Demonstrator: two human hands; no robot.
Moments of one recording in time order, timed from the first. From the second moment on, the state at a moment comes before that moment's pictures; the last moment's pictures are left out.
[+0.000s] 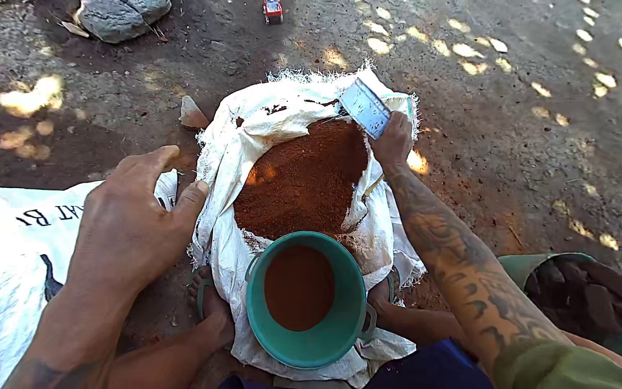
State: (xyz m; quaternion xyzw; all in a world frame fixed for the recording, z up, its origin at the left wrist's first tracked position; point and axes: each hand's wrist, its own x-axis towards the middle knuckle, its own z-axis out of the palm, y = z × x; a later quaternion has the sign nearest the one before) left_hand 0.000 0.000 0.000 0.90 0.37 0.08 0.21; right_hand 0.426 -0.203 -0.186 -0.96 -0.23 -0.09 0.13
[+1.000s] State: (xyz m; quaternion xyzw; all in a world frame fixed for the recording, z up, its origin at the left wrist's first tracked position) left_hand -0.013 -0.011 0.029 0.90 0.36 0.12 0.23; right_hand 0.213 -0.207 -0.253 -0.98 0.01 0.16 0.10
